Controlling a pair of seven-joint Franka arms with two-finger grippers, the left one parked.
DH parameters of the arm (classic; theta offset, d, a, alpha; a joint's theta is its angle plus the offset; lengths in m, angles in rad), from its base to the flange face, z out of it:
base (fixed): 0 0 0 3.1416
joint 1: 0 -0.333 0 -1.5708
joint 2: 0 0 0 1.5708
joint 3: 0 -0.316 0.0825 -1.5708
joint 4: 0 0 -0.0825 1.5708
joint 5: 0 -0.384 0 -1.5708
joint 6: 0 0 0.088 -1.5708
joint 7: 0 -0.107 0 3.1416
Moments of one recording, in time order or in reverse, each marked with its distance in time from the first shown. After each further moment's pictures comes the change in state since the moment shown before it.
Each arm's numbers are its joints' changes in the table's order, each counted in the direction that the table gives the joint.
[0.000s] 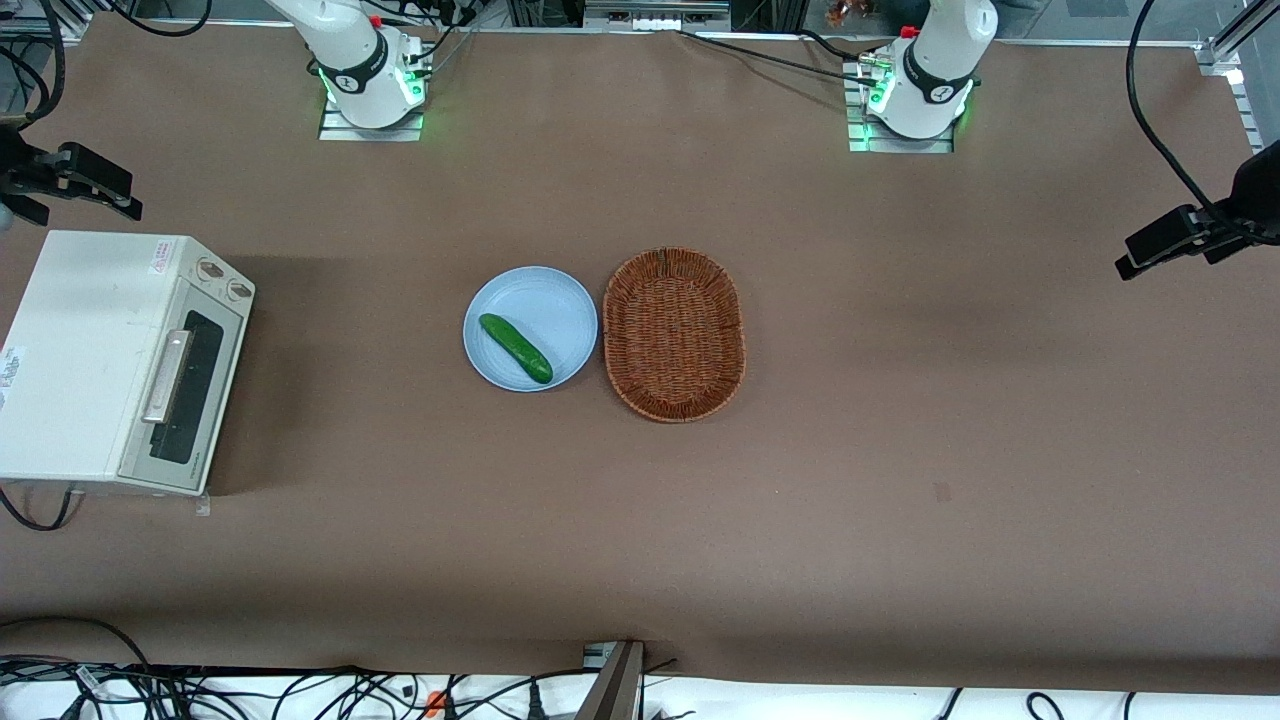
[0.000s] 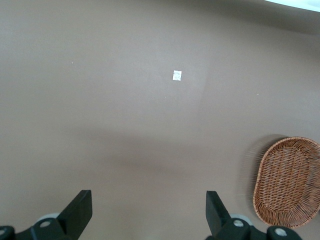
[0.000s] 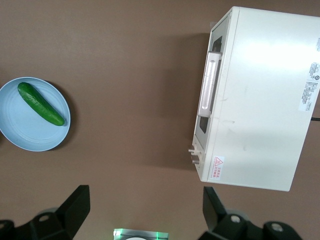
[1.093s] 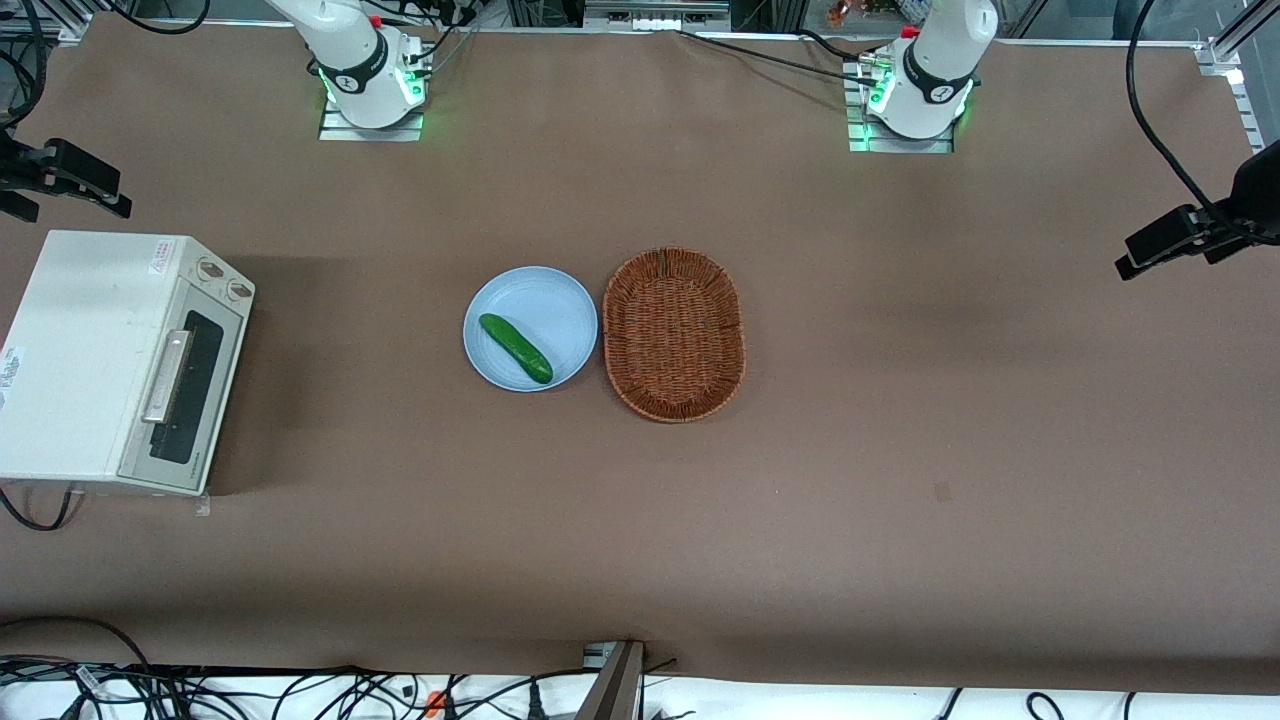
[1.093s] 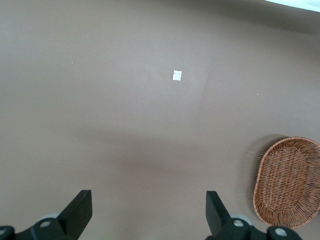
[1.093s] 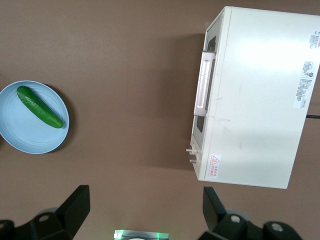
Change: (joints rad) arm 0.005 0.009 0.016 0.000 -0.001 0.002 0.000
